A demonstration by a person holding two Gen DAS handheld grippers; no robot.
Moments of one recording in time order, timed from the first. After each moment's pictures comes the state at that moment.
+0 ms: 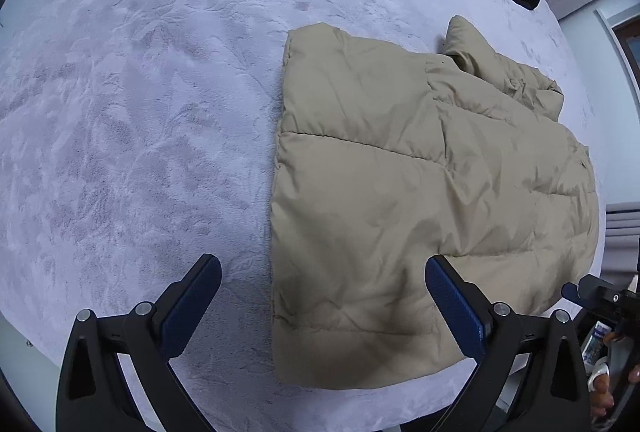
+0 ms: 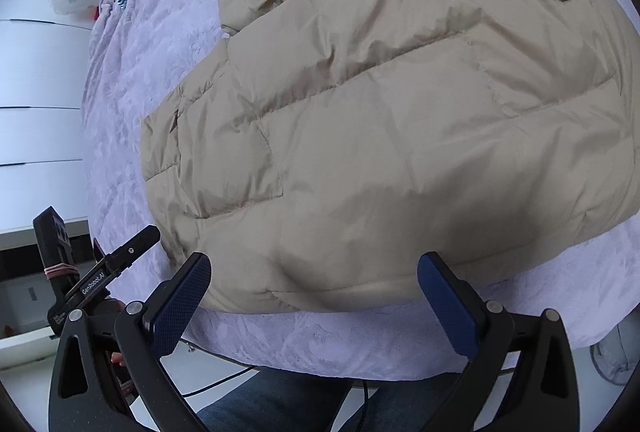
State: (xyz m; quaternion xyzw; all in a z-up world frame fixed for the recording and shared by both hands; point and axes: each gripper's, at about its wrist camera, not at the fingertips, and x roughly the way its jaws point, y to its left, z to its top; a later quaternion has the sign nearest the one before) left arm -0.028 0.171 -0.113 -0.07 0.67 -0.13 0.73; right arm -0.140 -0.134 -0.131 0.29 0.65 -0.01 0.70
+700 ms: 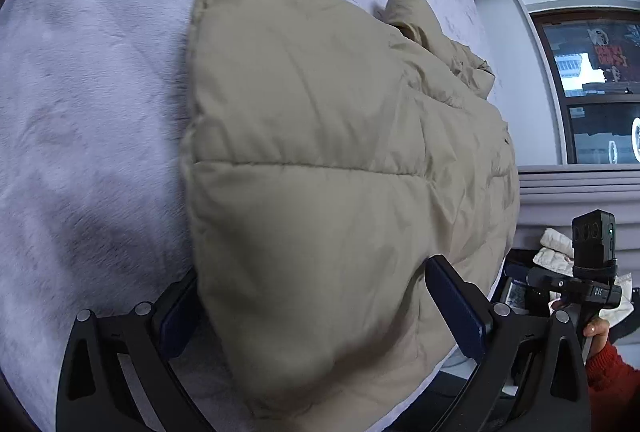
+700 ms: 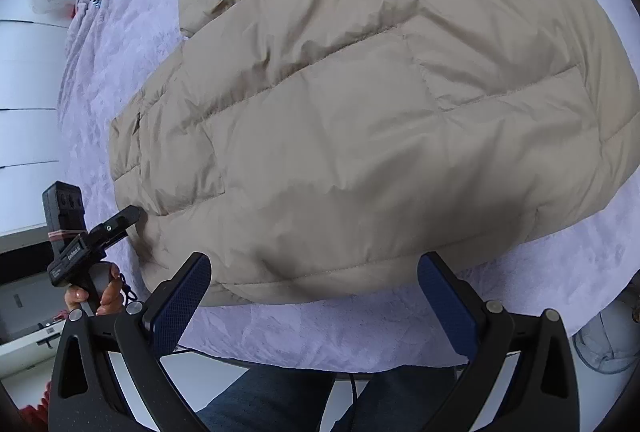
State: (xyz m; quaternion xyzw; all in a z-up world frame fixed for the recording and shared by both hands) left arm 0.020 0.168 -0.184 -0.17 0.68 -0.33 0.63; right arm -0.153 -0.158 -0.135 0.27 0.68 -0.05 0.69
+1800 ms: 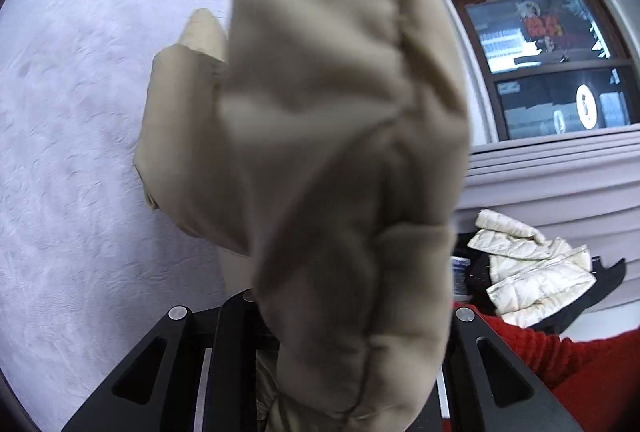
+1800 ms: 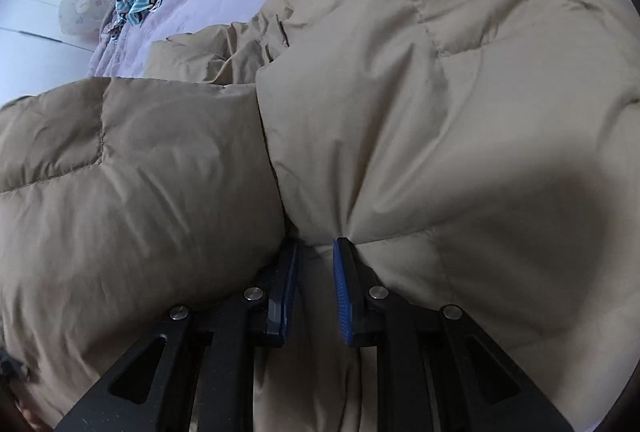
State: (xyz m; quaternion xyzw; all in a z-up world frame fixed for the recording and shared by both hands) left arm -0.012 0.023 -0.027 -0.18 0.64 -0.42 0.62; right arm -0.068 -0.199 -0.195 0.30 0.60 -0.01 0.74
